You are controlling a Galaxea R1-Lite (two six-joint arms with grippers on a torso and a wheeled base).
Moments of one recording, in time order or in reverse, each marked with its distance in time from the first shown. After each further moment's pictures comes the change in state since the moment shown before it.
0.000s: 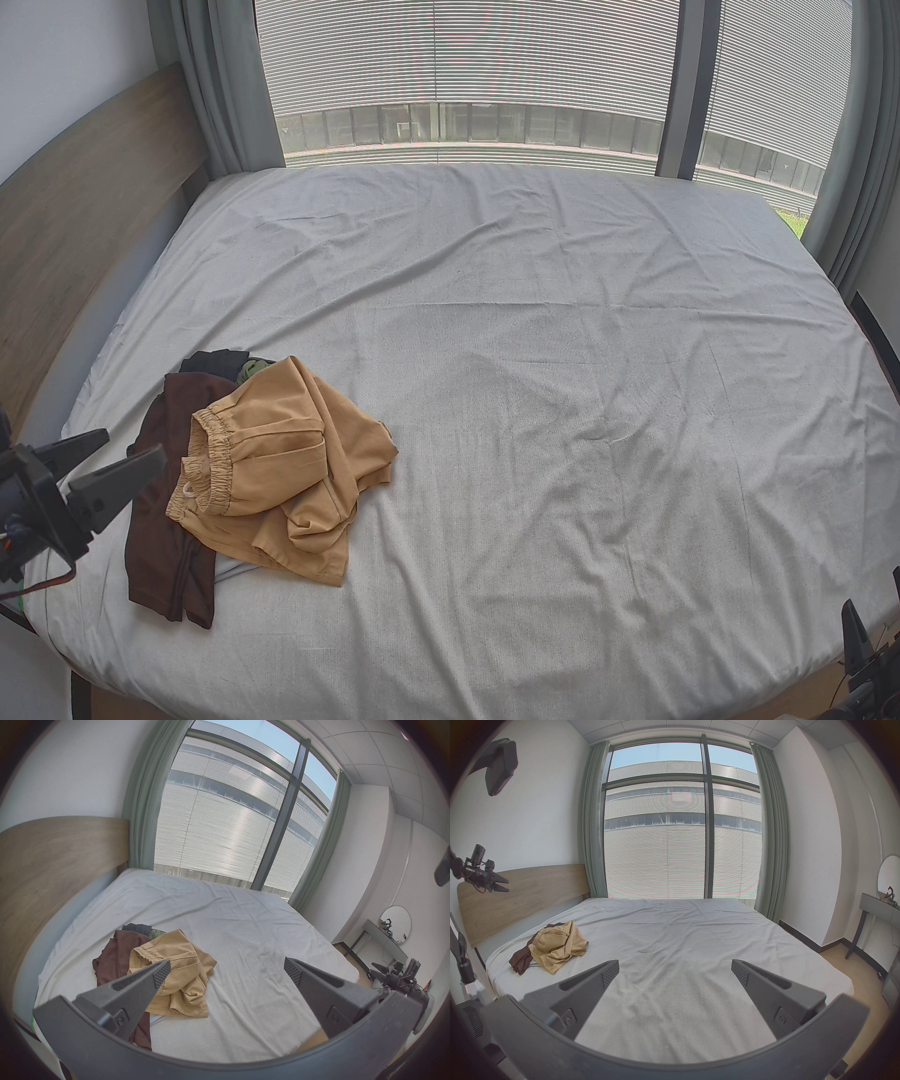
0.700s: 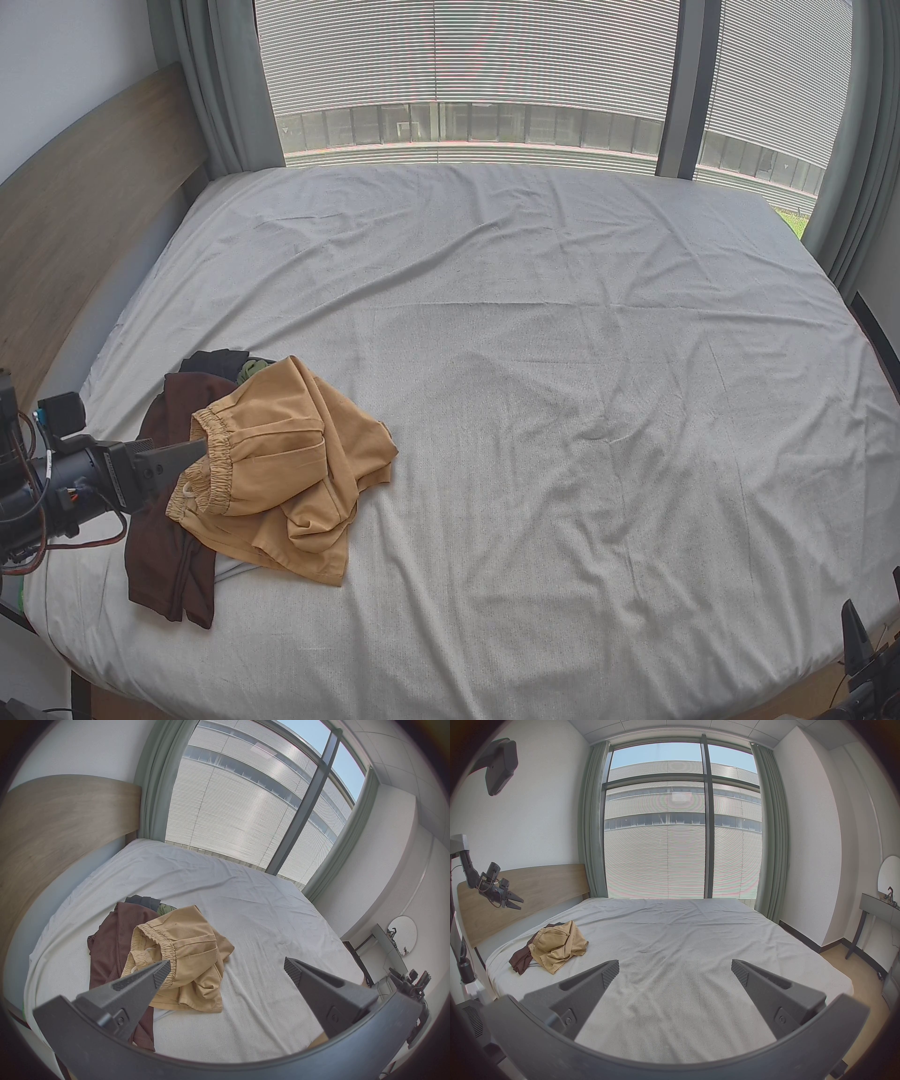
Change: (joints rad) left arm 0.216 0.367 0.041 -0.236 -0.184 0.006; right arm -0.001 0.000 0.000 0.000 0.001 -0.001
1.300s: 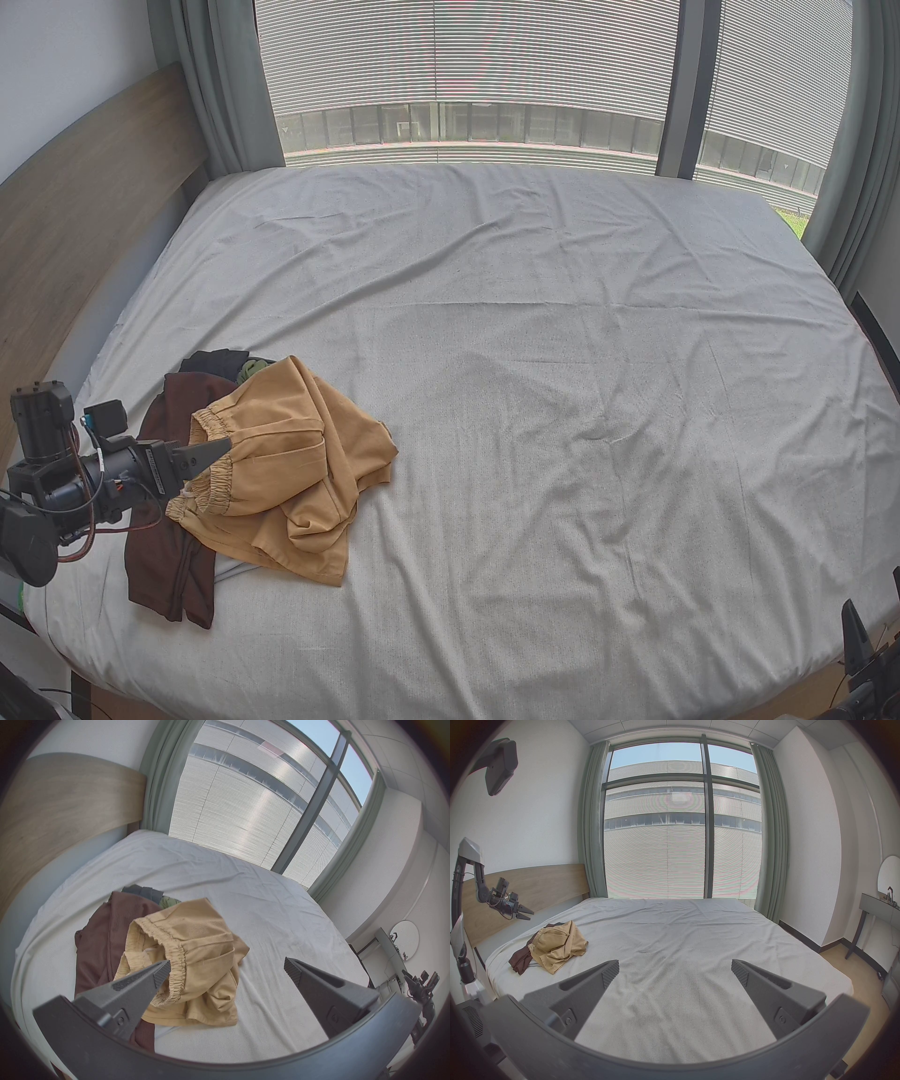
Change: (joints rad) left arm 0.056 0.335 0.037 -0.359 -0.051 -0.007; right arm 0.000 0.000 0.000 0.000 -0.001 0.000
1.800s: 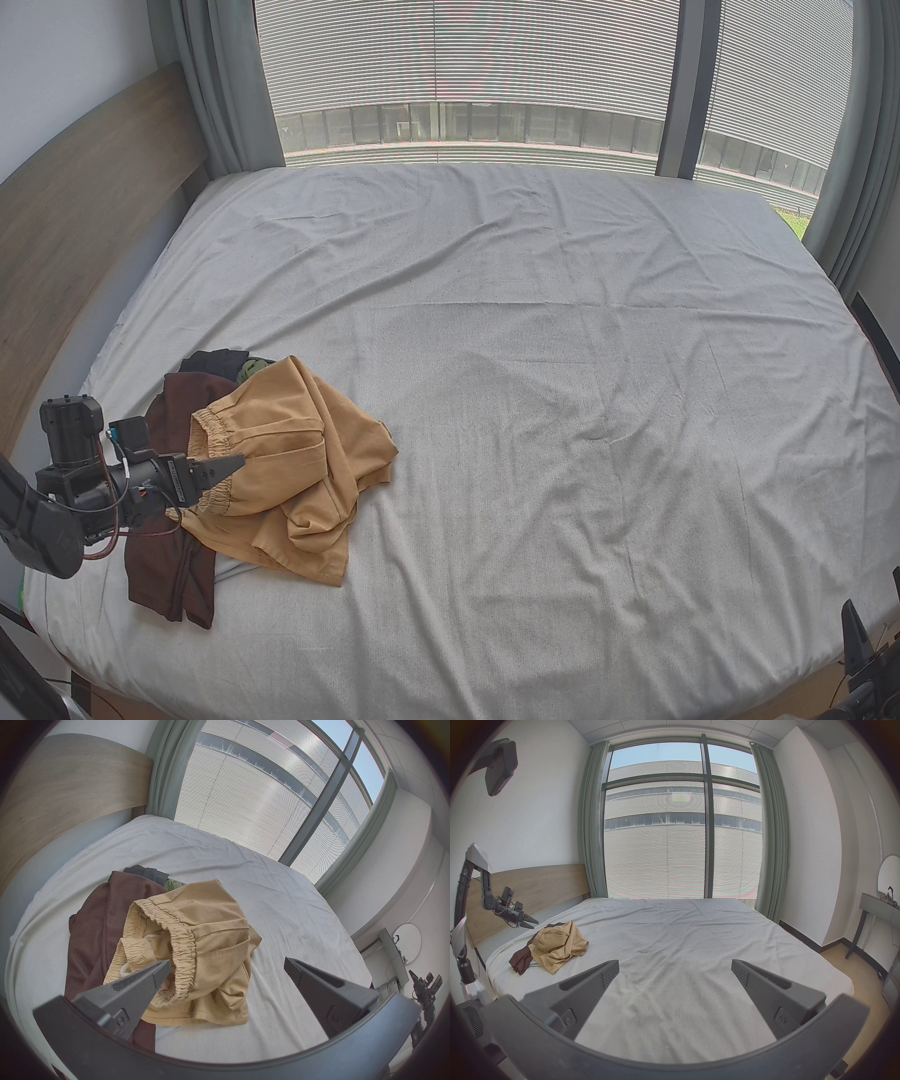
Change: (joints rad) left arm 0.007 0.166 -0.020 -0.063 0.007 0.001; right arm 0.001 0.000 0.000 0.000 0.000 0.001
